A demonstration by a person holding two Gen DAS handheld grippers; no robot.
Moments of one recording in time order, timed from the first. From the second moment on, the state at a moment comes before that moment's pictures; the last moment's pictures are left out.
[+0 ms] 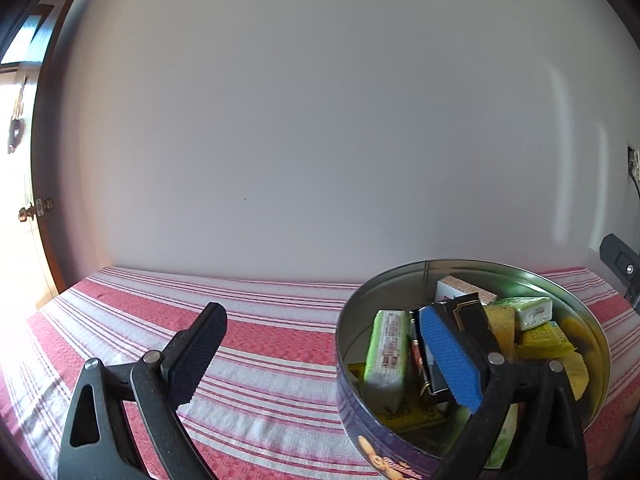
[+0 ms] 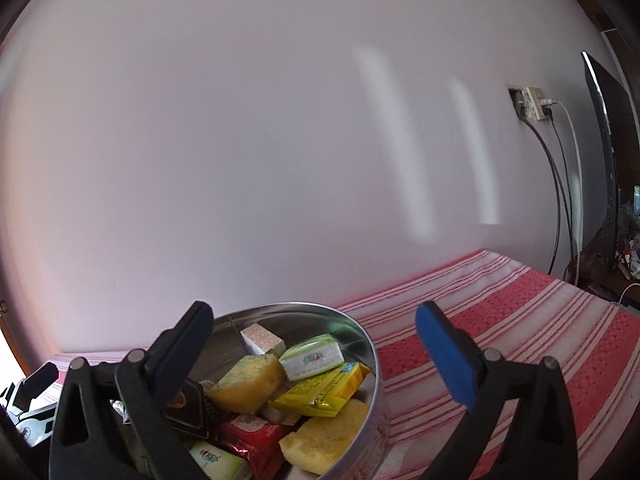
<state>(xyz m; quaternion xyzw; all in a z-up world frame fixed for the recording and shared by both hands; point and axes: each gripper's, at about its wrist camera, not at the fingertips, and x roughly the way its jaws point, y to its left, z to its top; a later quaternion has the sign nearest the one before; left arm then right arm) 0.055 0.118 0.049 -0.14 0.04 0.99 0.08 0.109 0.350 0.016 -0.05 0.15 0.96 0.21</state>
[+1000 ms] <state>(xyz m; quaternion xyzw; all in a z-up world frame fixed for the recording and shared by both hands) 0.083 0.075 0.043 -0.13 0.03 0.98 0.11 0.167 0.273 0.031 0.01 0.10 0.96 0.28</state>
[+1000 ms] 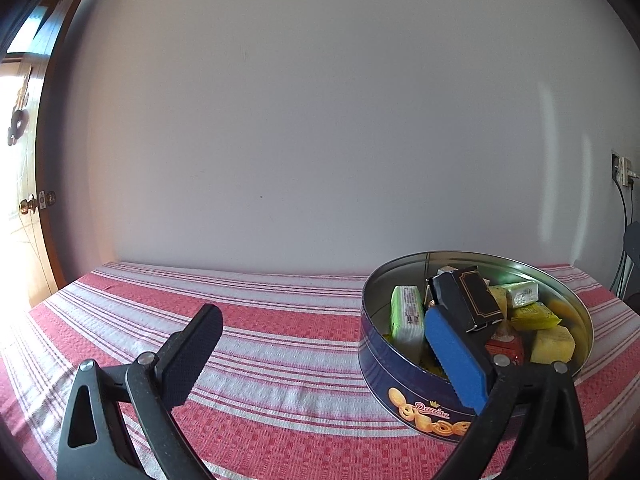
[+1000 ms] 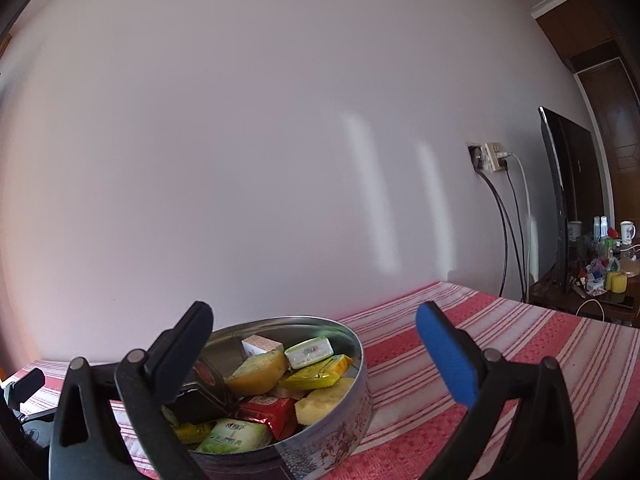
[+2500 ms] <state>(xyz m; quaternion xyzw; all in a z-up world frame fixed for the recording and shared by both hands) 0.088 0.078 0.039 -0.14 0.05 0.98 0.10 0.174 0.265 0.033 0.00 0.08 0.95 0.29</state>
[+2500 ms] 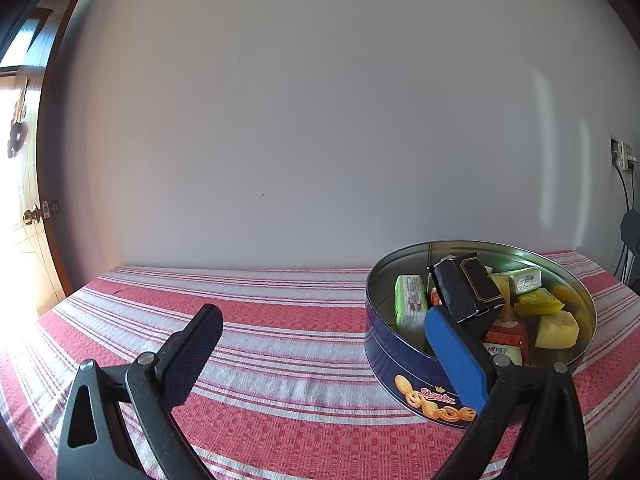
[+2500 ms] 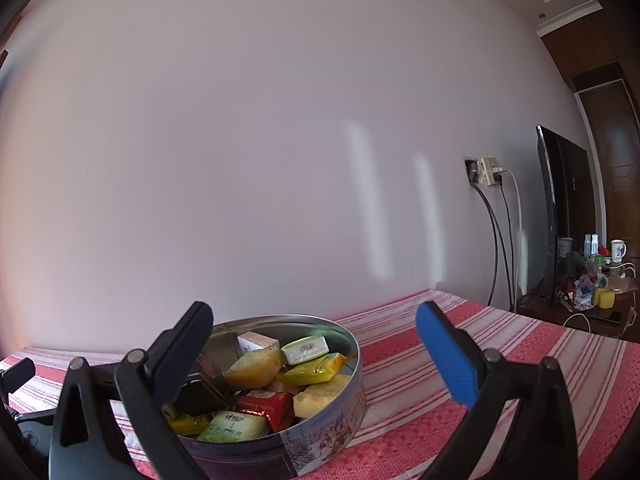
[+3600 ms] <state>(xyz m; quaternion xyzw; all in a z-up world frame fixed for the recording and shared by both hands) 0.086 0.076 0.038 -0.16 0.04 0.98 0.11 0.167 0.263 0.031 -0.01 0.07 0.96 0.28</state>
